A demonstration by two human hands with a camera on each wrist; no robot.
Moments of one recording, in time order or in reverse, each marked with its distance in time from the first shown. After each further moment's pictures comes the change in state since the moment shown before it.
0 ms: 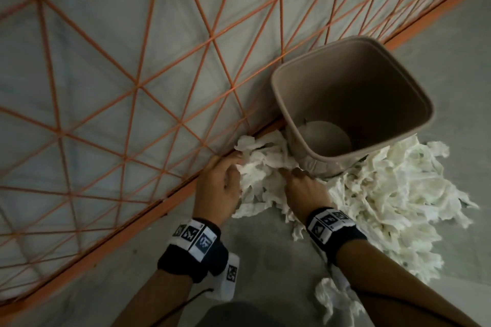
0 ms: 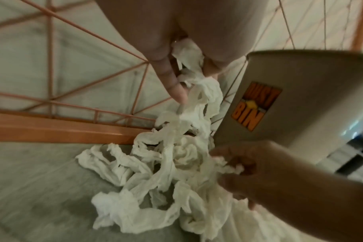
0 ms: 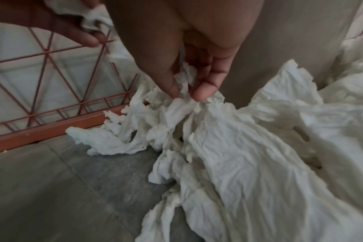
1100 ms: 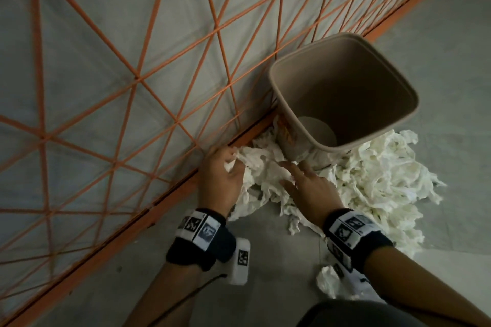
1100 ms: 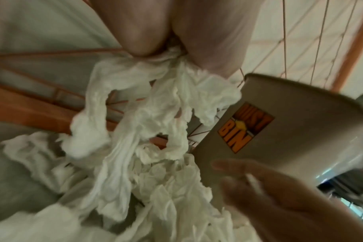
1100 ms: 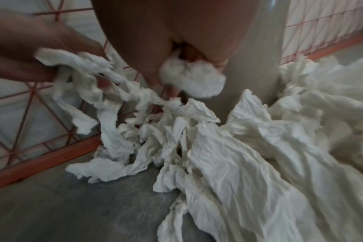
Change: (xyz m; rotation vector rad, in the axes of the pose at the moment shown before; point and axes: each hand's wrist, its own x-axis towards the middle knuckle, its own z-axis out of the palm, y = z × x) left_hand 0.020 -0.012 0.007 -0.136 -0.058 -0.130; right_hand -0.029 -0.001 -0.006 0.101 0.136 0.046
